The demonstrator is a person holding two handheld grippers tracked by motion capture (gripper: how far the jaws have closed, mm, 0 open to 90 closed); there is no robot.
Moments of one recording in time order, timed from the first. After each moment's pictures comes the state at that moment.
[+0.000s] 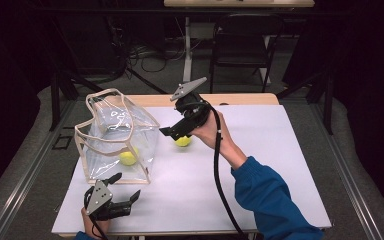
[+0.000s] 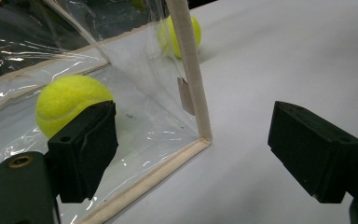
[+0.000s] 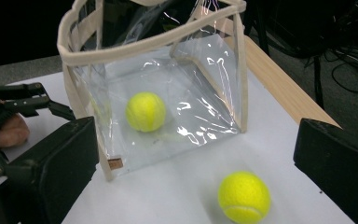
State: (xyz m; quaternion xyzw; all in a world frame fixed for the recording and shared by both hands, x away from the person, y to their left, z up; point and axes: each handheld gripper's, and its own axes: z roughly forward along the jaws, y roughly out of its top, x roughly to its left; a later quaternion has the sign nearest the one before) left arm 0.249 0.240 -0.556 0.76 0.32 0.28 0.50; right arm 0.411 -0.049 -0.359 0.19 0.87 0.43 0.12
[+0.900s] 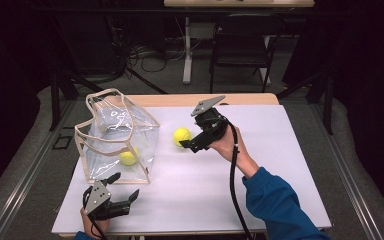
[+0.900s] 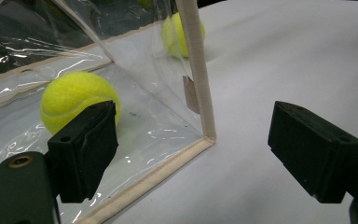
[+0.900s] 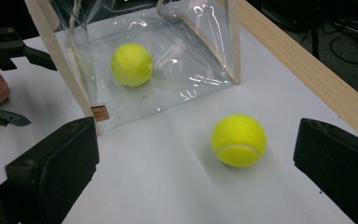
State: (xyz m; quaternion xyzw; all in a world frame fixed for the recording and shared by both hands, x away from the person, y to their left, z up) left arm 0.250 0.243 -0.557 0.75 0.32 0.28 0.50; right arm 0.406 -0.094 -0.406 0.22 0.88 0.41 0.12
